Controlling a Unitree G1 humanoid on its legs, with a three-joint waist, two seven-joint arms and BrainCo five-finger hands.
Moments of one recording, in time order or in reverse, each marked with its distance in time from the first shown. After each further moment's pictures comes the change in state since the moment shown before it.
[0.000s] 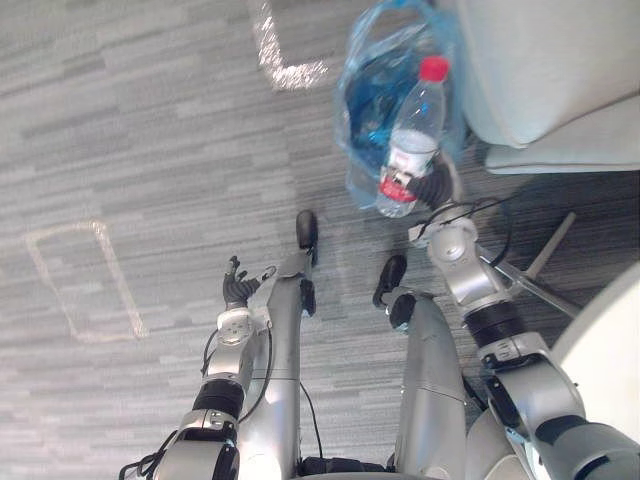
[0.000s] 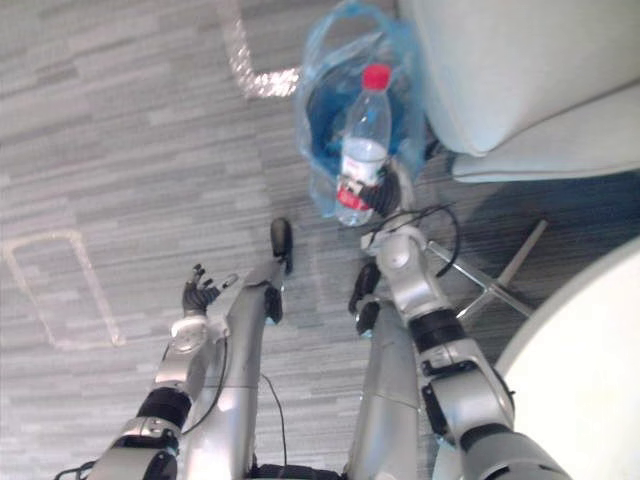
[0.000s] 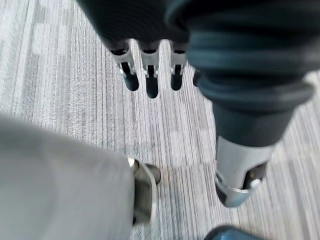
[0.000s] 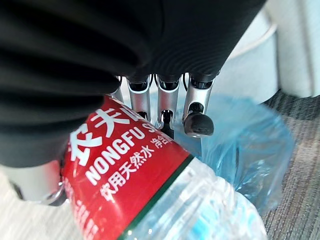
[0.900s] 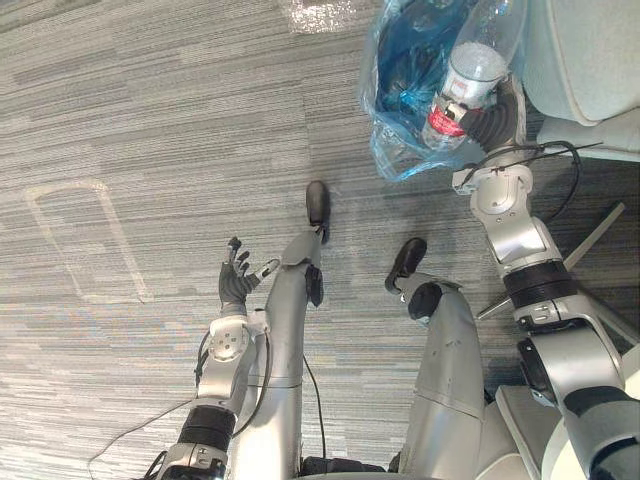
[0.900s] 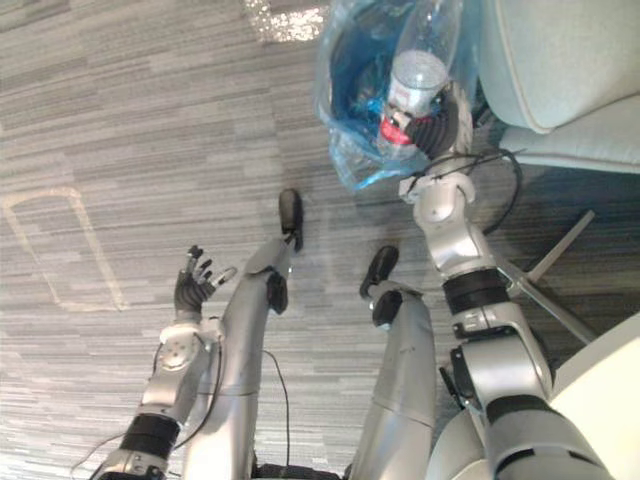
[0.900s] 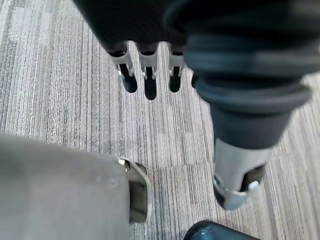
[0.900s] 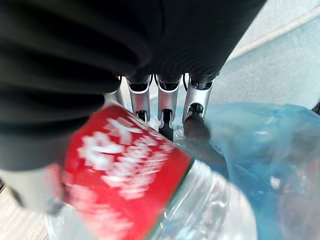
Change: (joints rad) left arm 0.148 0.062 -0.116 -0.222 -0.009 -0.071 -0.041; right arm -0.123 -0.133 -0.009 0.005 0.063 -0.016 -0.087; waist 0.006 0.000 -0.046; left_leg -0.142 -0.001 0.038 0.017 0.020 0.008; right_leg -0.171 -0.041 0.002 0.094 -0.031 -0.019
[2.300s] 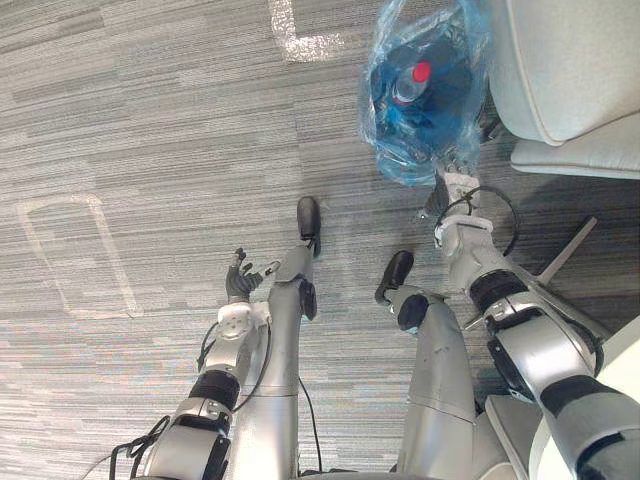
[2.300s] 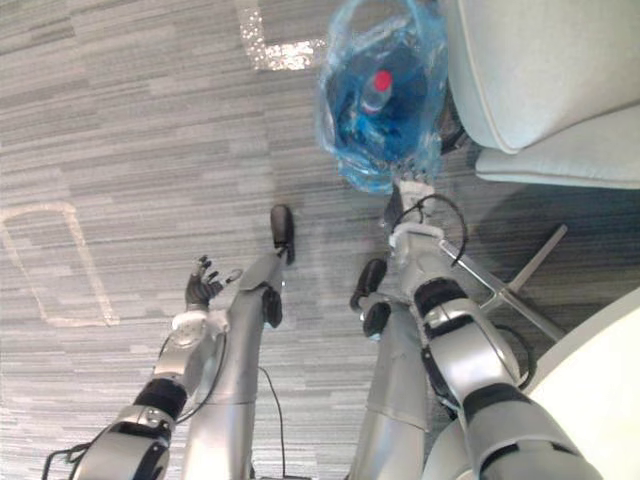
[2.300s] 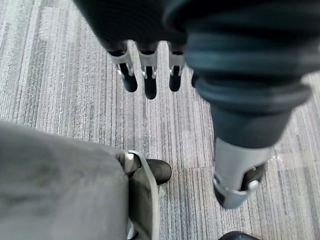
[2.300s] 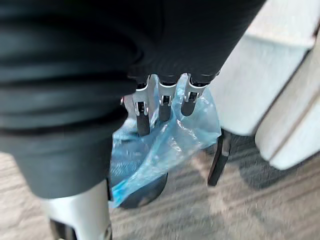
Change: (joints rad) left arm -0.251 0.020 0.004 0.418 -0.081 0.012 0.013; right arm -0.080 0.118 0.175 0.511 -0.578 0.172 -0.007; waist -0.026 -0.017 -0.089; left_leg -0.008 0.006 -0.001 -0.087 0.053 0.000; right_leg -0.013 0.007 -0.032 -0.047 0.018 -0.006
